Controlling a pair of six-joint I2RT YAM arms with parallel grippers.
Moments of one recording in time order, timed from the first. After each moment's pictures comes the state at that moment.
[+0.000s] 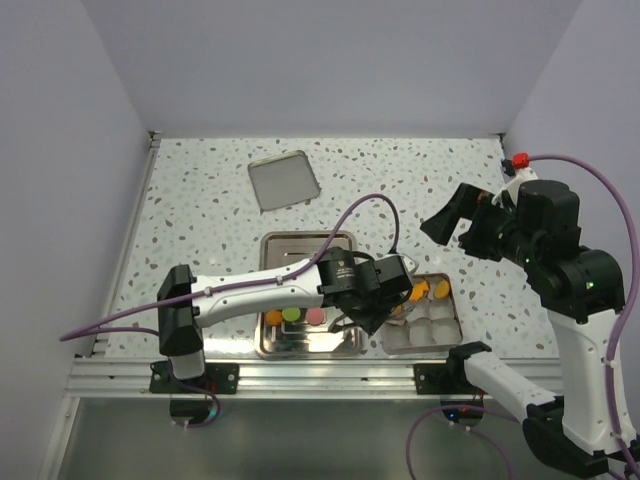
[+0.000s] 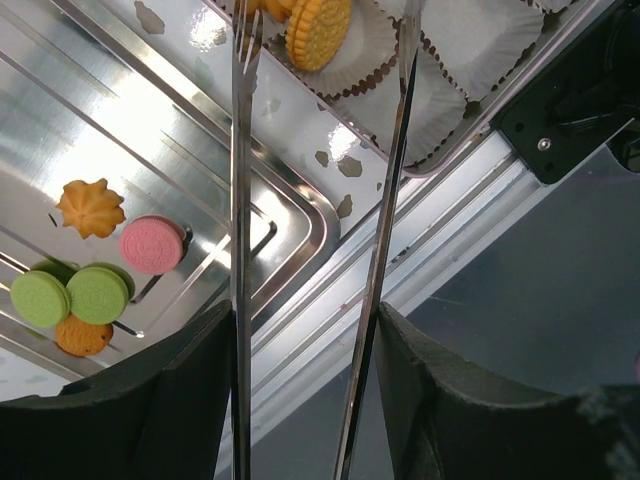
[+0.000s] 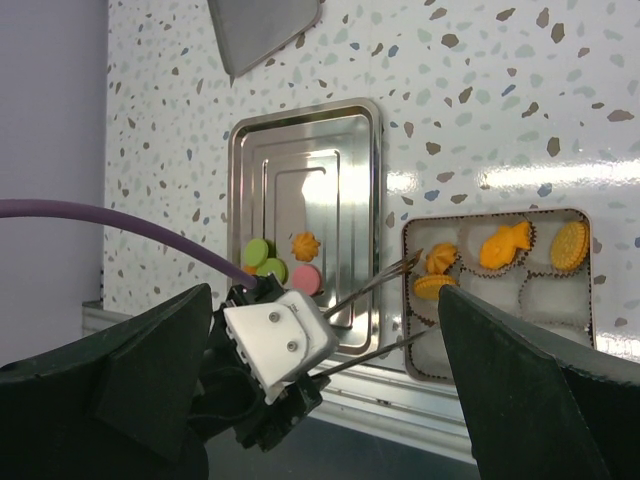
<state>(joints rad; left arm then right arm) -1.33 1.79 1.70 -1.07 -0.15 -0.54 0.25 0.94 1.59 -1.24 -0.12 0.56</state>
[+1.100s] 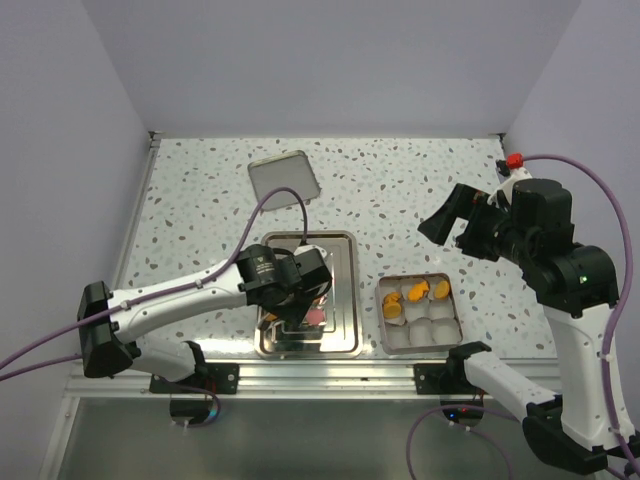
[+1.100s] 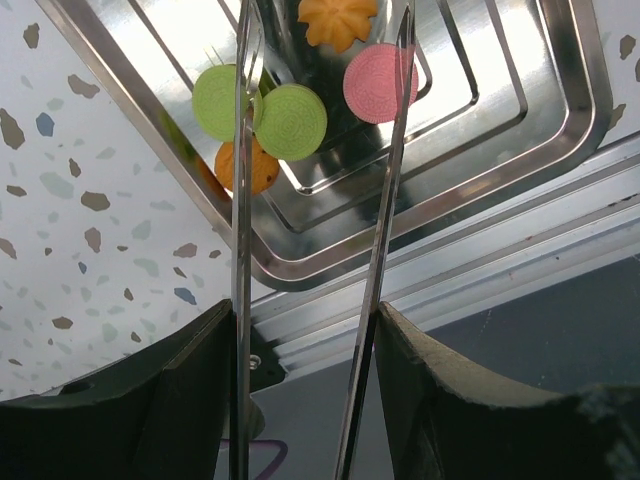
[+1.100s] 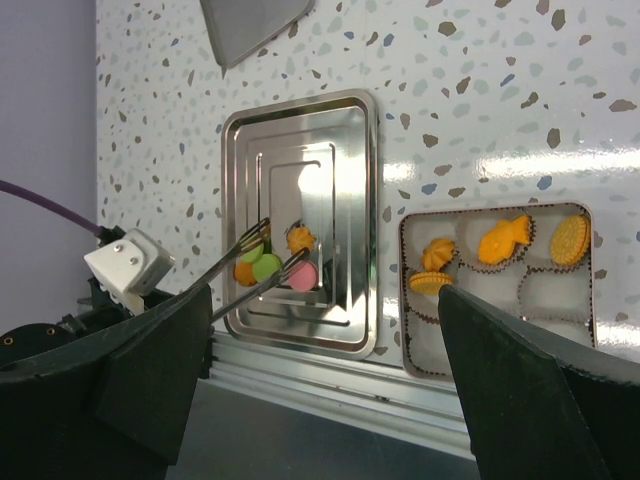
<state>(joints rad) -1.16 1.36 1.25 -1.20 -0.25 -0.64 0.26 0.94 1.56 -1.23 -0.12 0.56</state>
